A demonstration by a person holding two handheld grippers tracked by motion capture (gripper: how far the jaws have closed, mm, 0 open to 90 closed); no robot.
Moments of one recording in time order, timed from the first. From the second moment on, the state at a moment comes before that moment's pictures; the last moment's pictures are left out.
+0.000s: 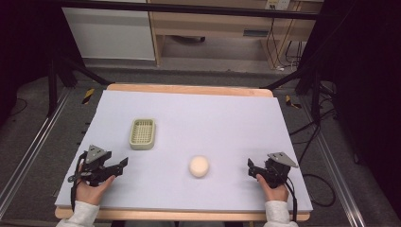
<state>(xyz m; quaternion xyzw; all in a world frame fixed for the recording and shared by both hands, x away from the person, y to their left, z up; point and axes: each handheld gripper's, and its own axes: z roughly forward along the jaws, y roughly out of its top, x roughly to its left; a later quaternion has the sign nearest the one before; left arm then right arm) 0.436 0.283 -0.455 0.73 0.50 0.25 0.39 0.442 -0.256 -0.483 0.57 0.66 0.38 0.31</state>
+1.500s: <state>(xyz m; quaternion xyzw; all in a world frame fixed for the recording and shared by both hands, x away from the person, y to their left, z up) 0.433 0.235 -0.446 0.76 0.46 0.23 0.40 0.441 -0.253 -0.483 0.57 0.66 0.38 0.31</state>
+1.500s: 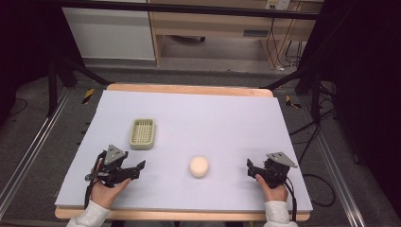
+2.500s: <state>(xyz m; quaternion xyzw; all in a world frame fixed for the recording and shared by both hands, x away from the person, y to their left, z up) 0.436 0.212 -0.444 0.77 0.44 0.22 0.41 0.442 -0.253 -0.483 0.57 0.66 0.38 0.31</state>
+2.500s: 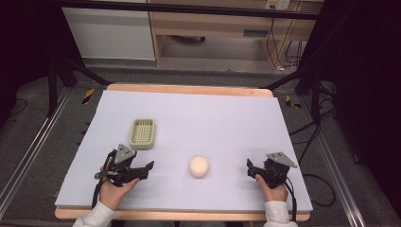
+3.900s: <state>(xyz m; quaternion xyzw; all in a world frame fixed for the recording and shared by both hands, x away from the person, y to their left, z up) 0.442 0.163 -0.428 0.79 0.40 0.21 0.42 0.441 -0.253 -0.484 0.57 0.66 0.38 0.31</state>
